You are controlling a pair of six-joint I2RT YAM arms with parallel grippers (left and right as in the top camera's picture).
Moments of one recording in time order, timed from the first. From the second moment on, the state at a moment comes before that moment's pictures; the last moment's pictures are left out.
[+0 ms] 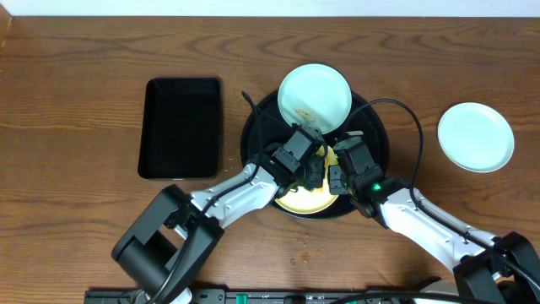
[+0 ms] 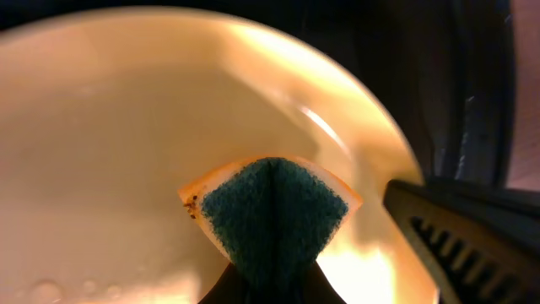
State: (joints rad) left arm -0.75 1.81 0.98 -0.16 0.15 -0.62; right arm 0.52 1.49 0.65 -0.19 0.15 0.41
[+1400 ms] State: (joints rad) left arm -0.69 1.68 0.86 -0.25 -0.18 -0.48; right arm 0.52 1.49 0.65 -0.18 0.15 0.41
